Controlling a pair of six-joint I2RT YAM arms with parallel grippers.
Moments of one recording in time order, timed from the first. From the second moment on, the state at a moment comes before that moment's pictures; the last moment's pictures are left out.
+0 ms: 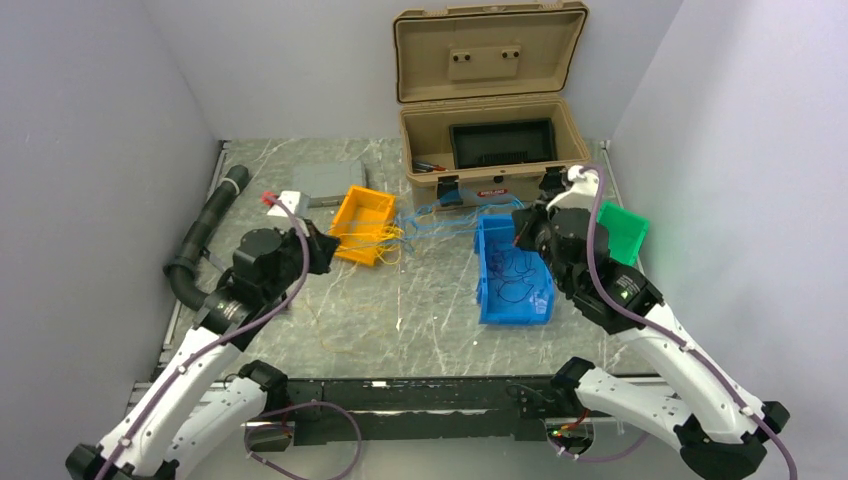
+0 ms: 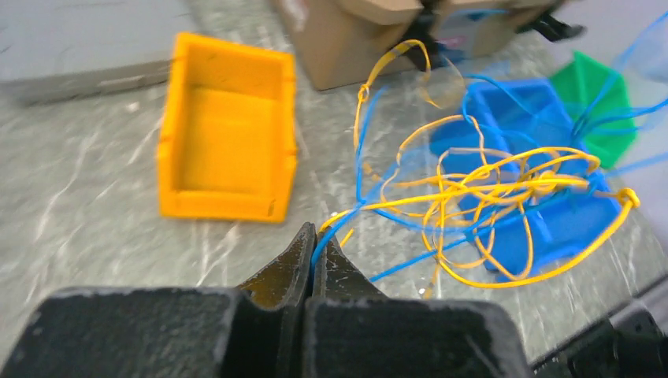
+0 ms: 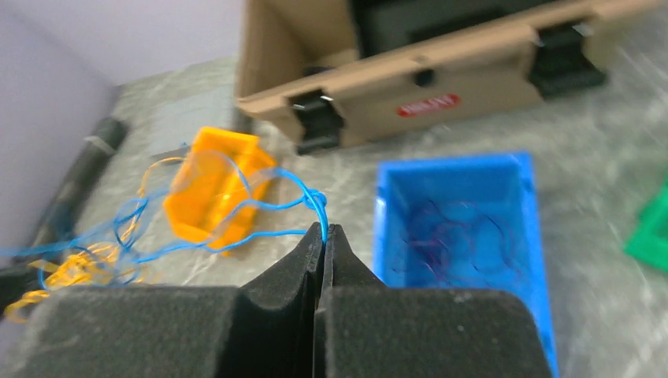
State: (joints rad) left arm -0.50 0.73 0.74 -0.26 0.01 -0.35; right arm 0.71 0.86 1.11 -0.47 0.44 0.49
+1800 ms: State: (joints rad) left arm -0.37 0.54 0.80 -0.32 0.43 -0.17; right arm 0.72 1.09 1.01 -0.36 -0.43 0.27
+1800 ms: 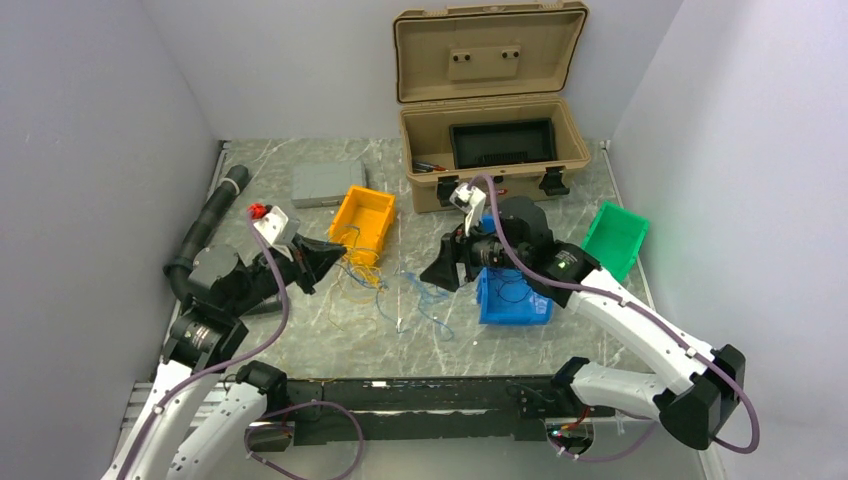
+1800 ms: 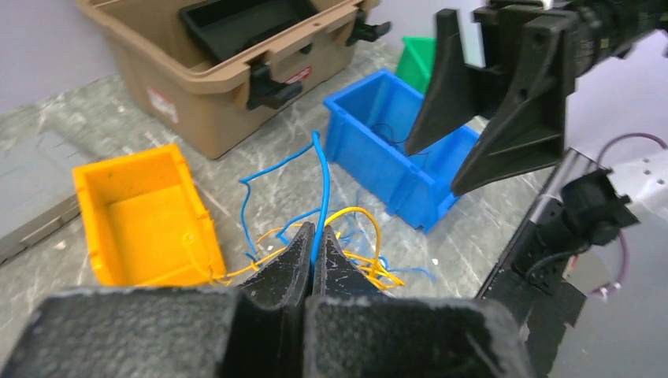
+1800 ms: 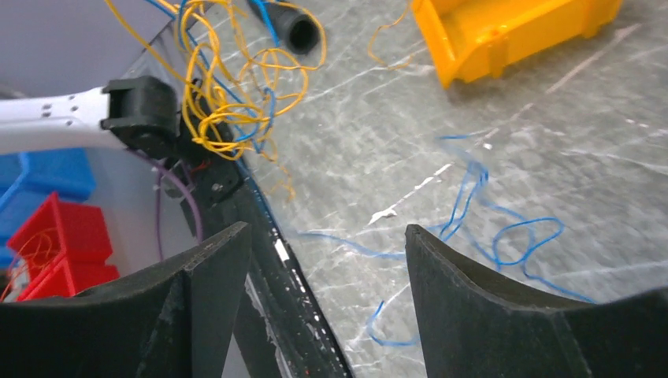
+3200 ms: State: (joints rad) left arm -0.37 0.44 1.04 -0.37 -0.13 -0.15; right arm 0.97 1.28 0.68 0.15 -0.04 0.31
